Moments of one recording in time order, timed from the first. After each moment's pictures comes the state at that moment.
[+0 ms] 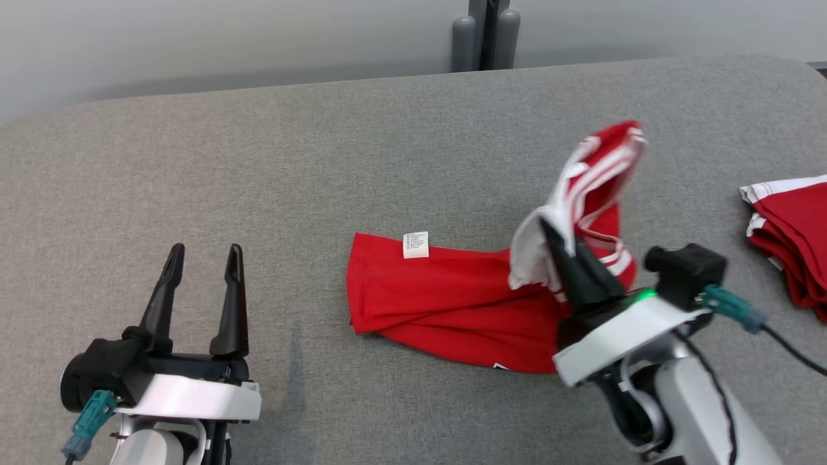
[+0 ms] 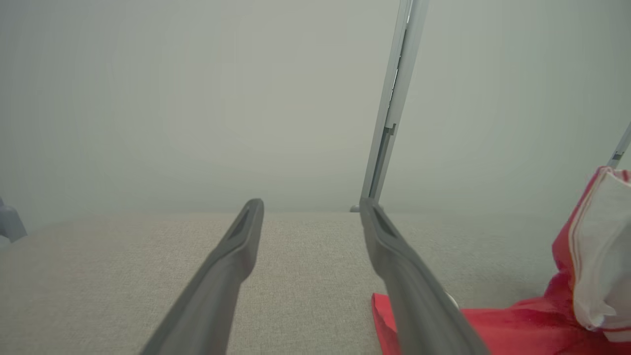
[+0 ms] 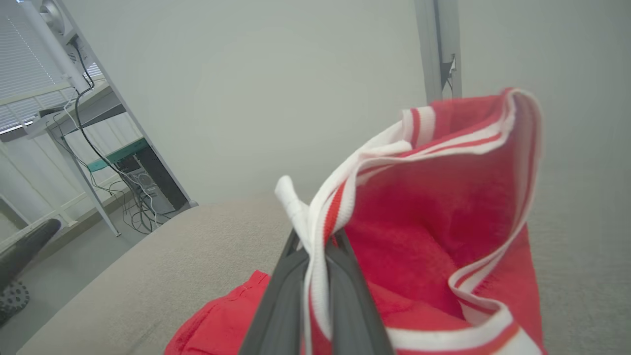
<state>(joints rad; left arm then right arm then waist) -0.09 0.14 -0.10 0.05 -0.32 0.01 -0.26 -0.33 -0.08 0.33 0.18 0.48 0.13 -0.08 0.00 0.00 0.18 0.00</state>
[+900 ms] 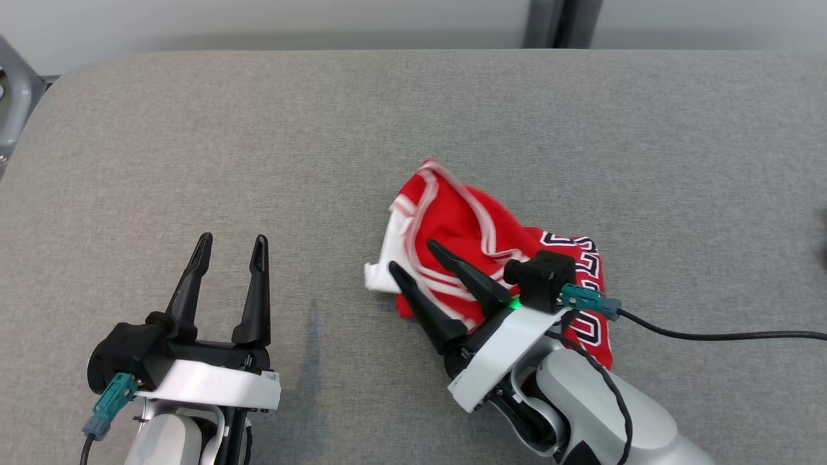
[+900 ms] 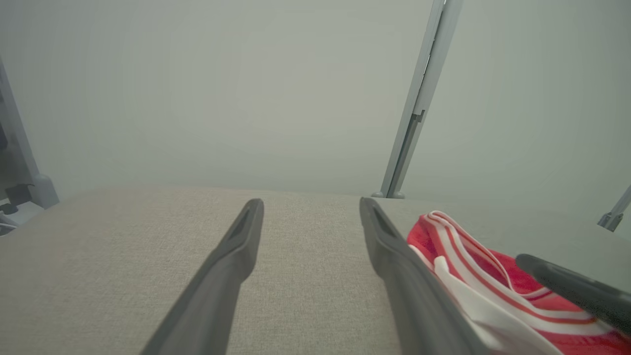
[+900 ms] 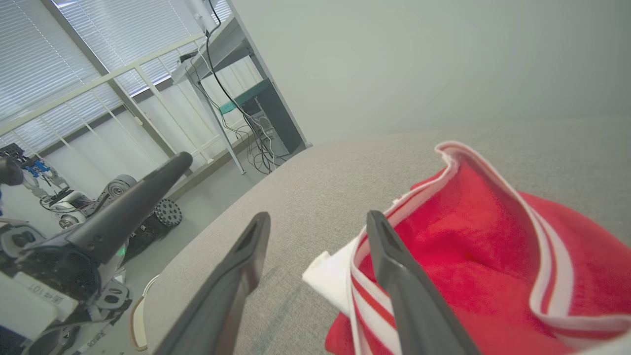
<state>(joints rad) -0.14 0.09 -0.12 0.10 -0.32 -0.04 -0.26 -0.59 -0.05 0.84 0.48 0.76 0.13 -0.25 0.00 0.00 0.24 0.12</state>
